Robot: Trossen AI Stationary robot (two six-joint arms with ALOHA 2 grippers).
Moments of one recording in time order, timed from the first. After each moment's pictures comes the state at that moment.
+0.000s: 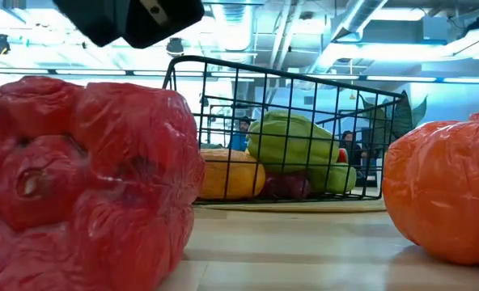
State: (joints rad) left arm -0.62 2.00 1.58 -0.67 -0.05 -0.41; right arm 0.45 1.79 2.35 -1.57 0.03 0.84
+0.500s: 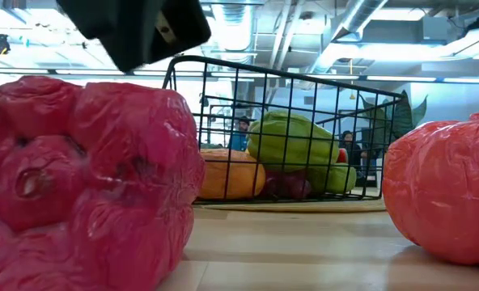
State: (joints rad) left arm -0.56 2.00 1.58 -0.69 0.05 -0.42; right arm 0.53 1.78 2.35 -1.57 0.03 0.90
